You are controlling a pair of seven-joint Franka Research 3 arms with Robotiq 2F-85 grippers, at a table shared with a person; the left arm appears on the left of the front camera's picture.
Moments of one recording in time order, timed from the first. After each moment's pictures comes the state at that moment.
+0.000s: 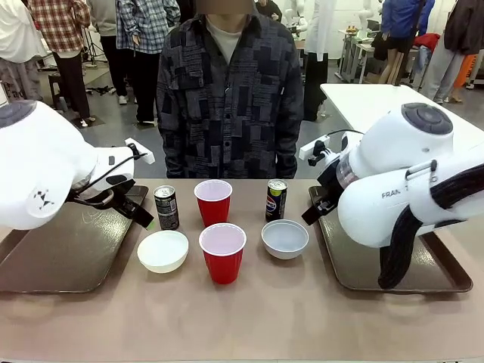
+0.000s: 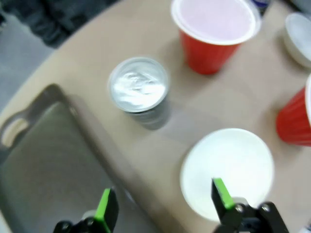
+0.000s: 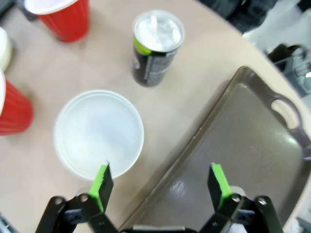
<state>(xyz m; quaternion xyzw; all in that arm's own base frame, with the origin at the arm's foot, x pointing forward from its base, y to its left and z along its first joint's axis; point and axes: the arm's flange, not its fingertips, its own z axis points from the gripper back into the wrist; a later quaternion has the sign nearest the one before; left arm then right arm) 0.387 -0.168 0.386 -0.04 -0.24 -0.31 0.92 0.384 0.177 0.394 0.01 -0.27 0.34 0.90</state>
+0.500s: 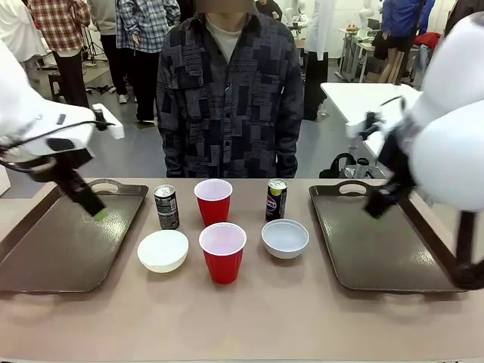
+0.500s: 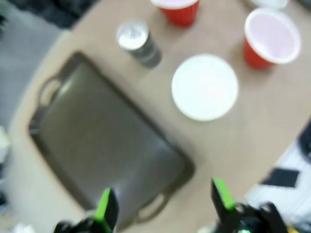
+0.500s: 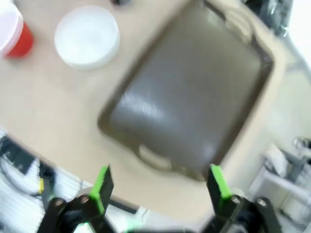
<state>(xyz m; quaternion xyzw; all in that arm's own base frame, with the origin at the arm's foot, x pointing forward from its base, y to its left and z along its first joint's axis) 0.298 -0.129 0.505 0.05 -0.17 -0.36 0.92 0.282 0.101 0.508 -0.09 -0.14 0.27 0.95</state>
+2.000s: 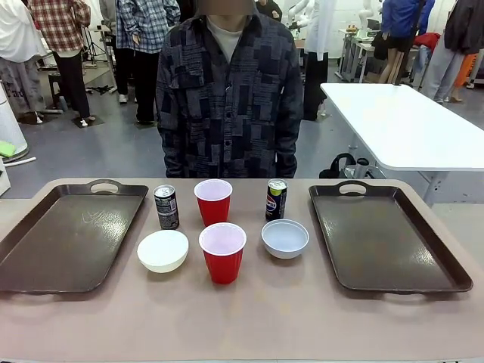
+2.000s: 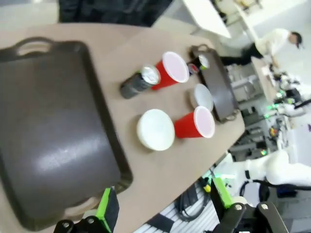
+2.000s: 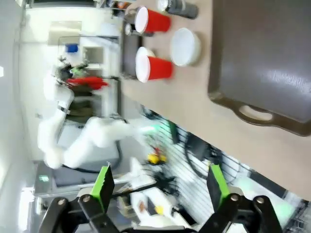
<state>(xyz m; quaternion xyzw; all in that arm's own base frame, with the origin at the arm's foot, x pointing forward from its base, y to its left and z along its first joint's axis) 0.333 0.095 0.514 -0.38 -0.18 -0.07 0.90 0.302 -0.182 0.494 0.52 -0.03 0.01 0.85</state>
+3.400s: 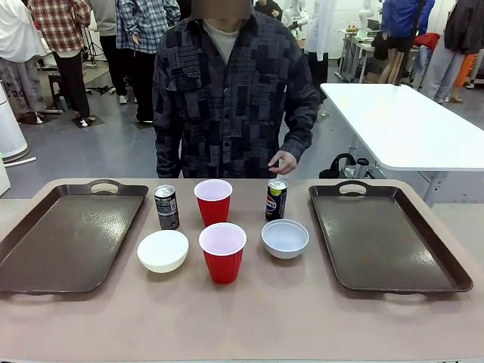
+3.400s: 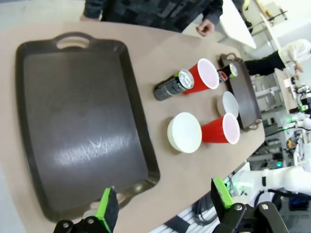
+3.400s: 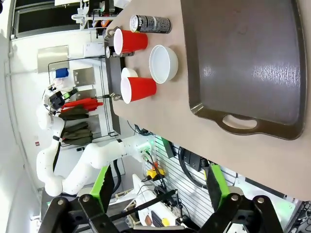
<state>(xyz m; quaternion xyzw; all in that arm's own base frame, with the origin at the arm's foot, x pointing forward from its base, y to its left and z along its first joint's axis) 0.336 0.120 0.511 -0.34 -0.19 -0.04 0.92 0.325 -0.178 0.475 0.48 -0.03 -0.05 0.87</state>
